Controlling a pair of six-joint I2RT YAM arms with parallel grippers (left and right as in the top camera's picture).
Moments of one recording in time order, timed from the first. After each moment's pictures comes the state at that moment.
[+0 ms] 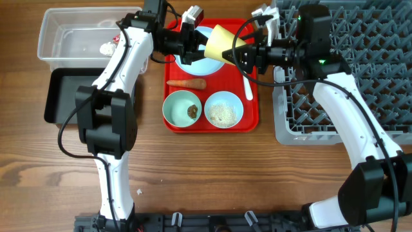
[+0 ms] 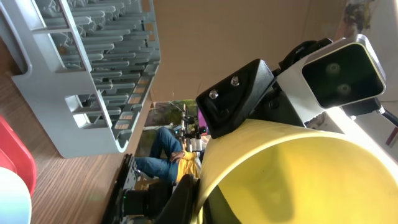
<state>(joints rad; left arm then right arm) -0.21 2.24 1.95 -0.98 1.56 -0.22 0.17 1.65 1.32 -0.24 -1.04 0.03</state>
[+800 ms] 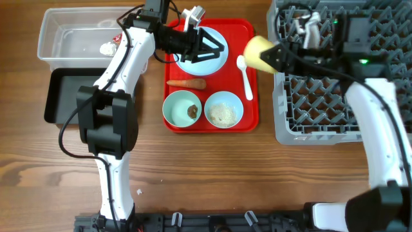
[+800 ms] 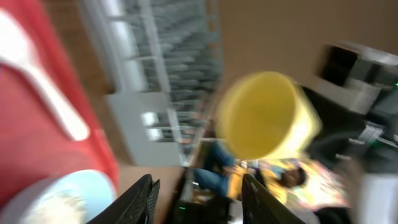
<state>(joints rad) -0.22 2.24 1.95 -0.91 1.26 -0.24 -0.01 1.53 1.44 -0.85 -0.69 0.21</state>
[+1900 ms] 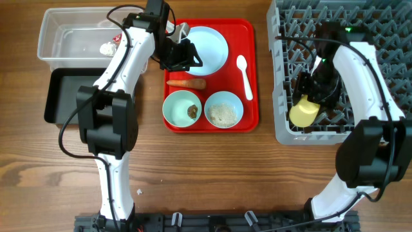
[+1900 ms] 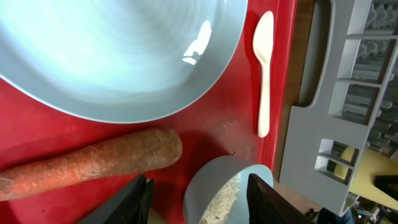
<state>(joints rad) -0.22 2.24 1.95 -1.07 0.58 -0.24 -0.02 1.90 1.62 -1.49 -0.02 0.30</state>
